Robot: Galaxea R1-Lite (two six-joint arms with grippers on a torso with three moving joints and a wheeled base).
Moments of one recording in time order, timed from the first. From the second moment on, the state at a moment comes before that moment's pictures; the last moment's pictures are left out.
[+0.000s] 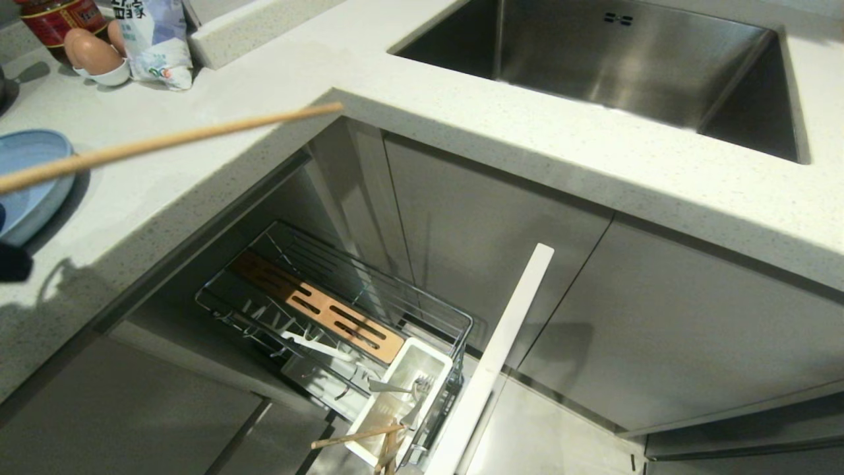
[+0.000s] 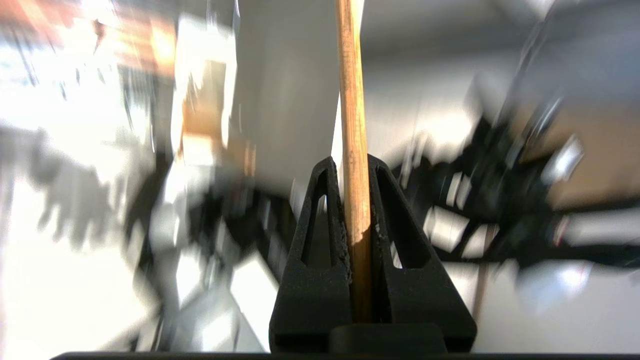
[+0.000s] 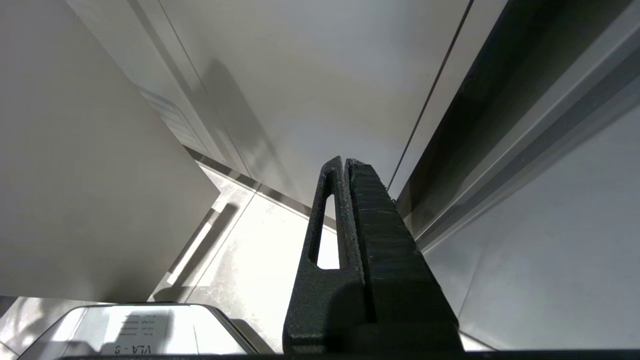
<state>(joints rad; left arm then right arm) -0.78 1.17 -1.88 1.22 -0.09 -0.43 0.00 0.00 0.00 0.00 -0.02 0.02</state>
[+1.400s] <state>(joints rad) 0.66 1.03 -1.40 0.84 0.10 -0.33 0.00 0.00 0.00 0.00 -0.02 0.02</state>
